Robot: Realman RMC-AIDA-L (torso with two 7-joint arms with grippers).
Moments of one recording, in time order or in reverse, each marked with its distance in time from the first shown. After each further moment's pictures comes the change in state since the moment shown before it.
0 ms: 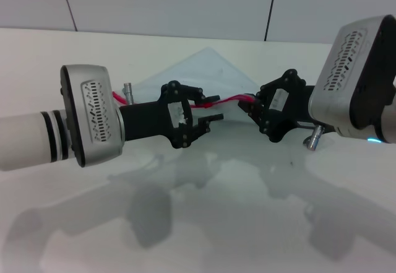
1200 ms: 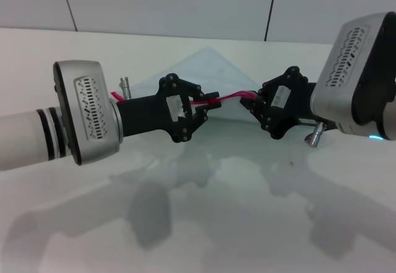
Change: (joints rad) left arm 0.037 -0.006 0.002 0.066 -0.015 0.002 -0.011; right arm 0.004 0.000 0.010 0.003 0.000 0.000 0.000
